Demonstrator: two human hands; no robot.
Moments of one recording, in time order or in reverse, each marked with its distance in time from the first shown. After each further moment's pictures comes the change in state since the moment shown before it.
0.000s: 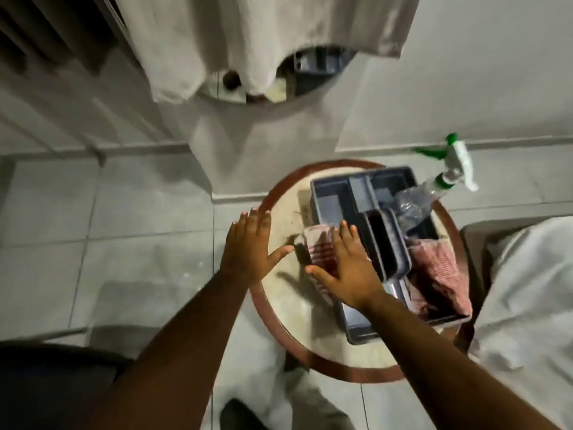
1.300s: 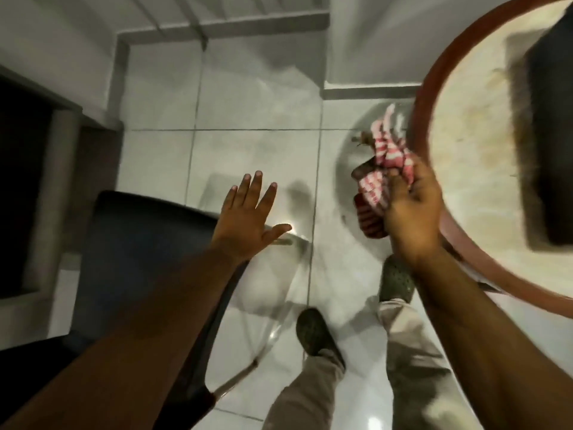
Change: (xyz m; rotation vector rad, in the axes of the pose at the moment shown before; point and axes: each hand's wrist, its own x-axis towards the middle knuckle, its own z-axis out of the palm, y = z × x) left_hand -0.203 -0.289 0.133 0.216 -0.154 -0.079; right_hand -0.036 -0.163 0.236 1.075 0.278 0.155
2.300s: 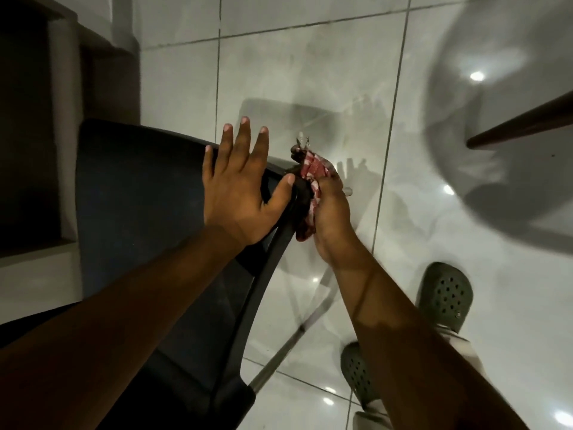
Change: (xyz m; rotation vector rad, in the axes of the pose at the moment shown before) left_hand -0.016 -0.083 0.115 -0.168 0.137 -0.286; right_hand -0.039 0.230 0.230 0.365 -0.318 0.801
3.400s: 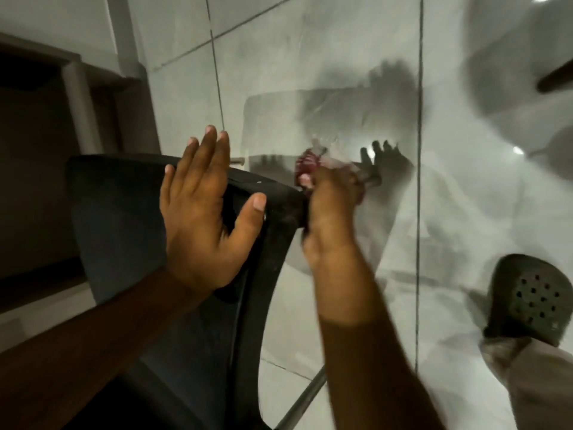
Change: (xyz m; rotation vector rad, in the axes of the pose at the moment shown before) left_hand 0.001 0.005 0.004 -0.037 0.071 0.026; right_hand 0.091 0.039 0.012 0.378 0.184 -0.018
